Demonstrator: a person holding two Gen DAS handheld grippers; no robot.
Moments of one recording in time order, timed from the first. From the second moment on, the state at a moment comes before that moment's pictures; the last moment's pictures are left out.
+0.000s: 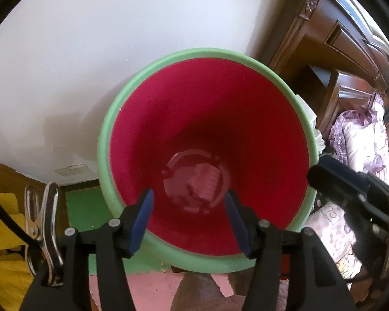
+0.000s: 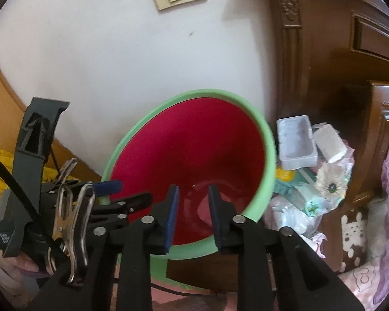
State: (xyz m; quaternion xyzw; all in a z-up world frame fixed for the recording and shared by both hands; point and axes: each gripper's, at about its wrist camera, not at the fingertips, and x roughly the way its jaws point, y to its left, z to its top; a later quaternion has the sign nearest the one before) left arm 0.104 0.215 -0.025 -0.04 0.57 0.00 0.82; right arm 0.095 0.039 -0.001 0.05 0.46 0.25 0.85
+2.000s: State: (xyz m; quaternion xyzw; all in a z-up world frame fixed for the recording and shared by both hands) left arm 0.150 0.275 -0.005 -0.05 0.55 0.11 0.83; right arm 0.131 0.027 -0.027 0.14 0.51 0.17 0.83
